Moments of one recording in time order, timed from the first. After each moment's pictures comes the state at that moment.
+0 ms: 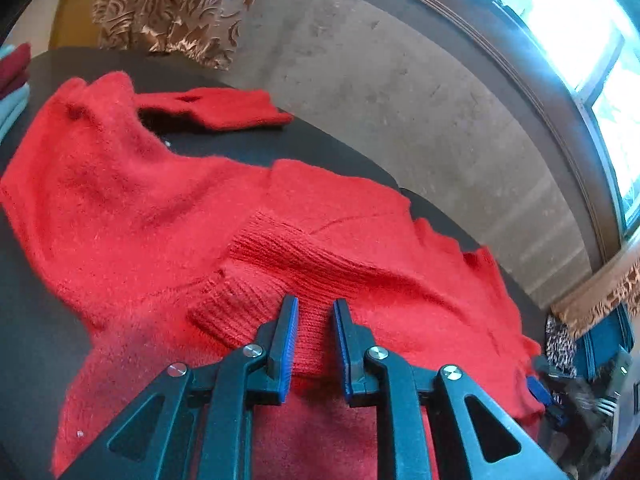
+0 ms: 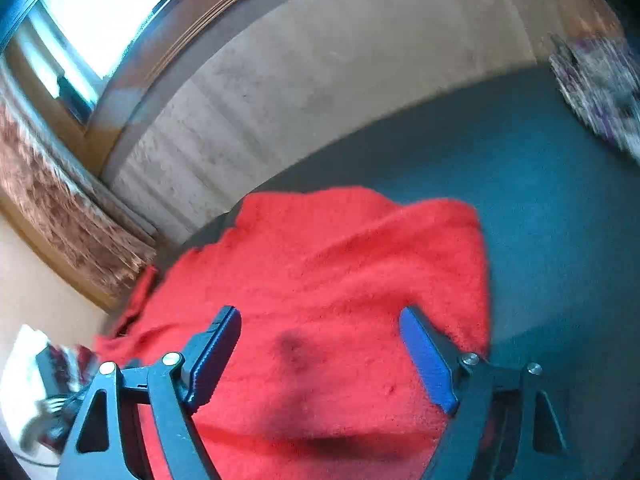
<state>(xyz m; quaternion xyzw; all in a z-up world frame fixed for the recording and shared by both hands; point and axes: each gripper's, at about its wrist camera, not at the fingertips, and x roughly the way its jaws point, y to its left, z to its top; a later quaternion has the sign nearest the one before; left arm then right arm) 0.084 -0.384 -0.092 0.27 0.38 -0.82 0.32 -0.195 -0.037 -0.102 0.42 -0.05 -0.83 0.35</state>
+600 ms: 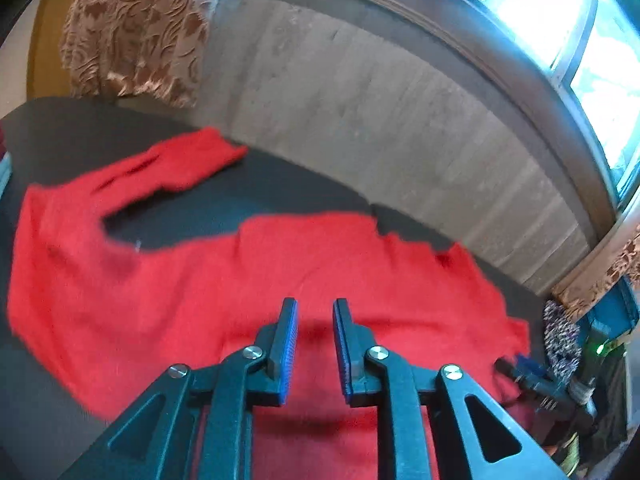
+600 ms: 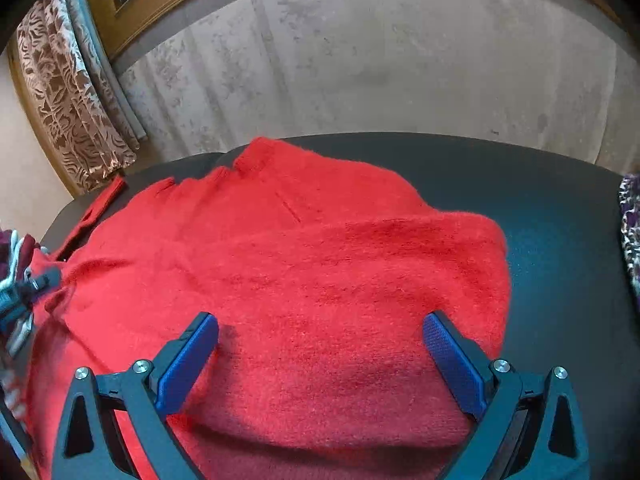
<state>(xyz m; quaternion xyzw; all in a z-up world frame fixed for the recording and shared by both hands) 0.060 -0.425 -0.046 0.31 0.31 -0.87 0.25 -0.207 -0.071 -0.109 0.41 0.10 -0.81 0.40</state>
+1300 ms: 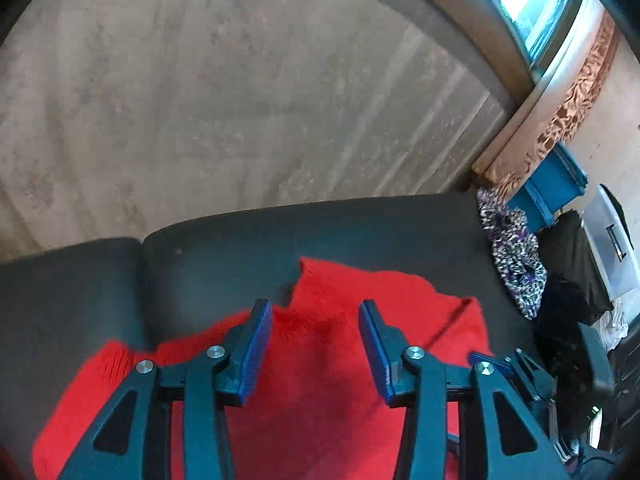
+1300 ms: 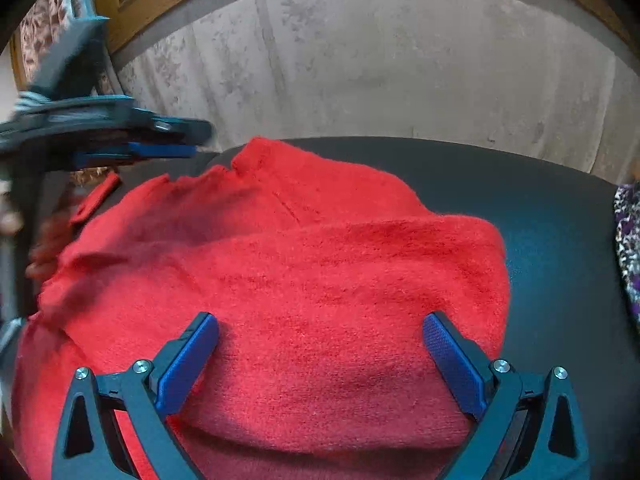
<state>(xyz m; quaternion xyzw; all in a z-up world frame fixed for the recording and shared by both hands) -0.193 -0.384 -0.064 0.45 0.18 -0.87 -0.05 -0.211 -0.071 -0.108 0.39 0.10 -0.82 0.41</state>
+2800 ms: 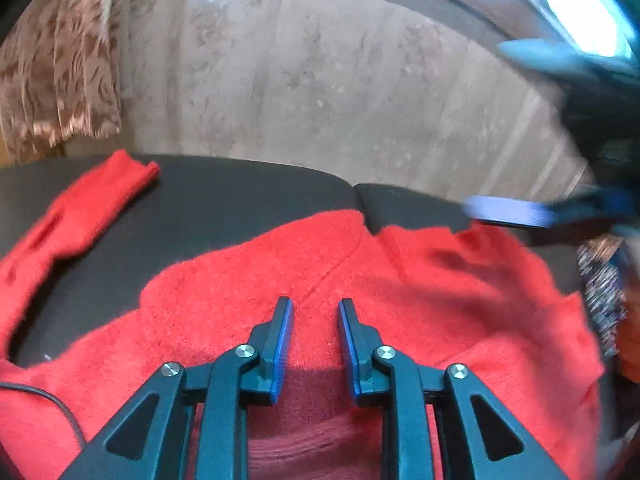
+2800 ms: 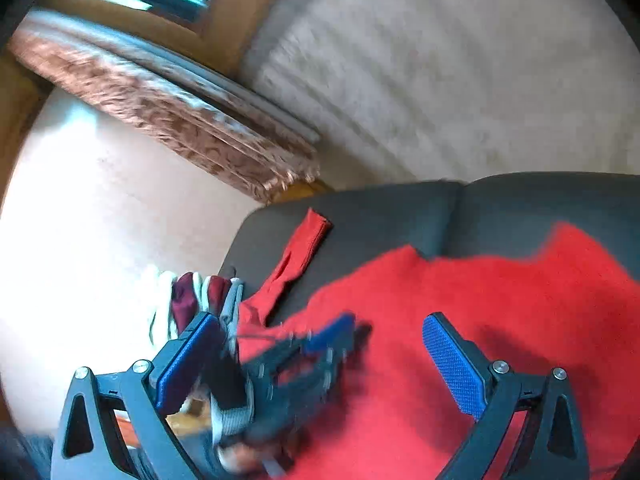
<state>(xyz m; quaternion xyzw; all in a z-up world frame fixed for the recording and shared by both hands) -0.027 -0.387 -0.120 0.34 0.24 -0.88 0.23 -0.260 -0.292 -0.067 0.55 -0.06 -0.54 0.63</state>
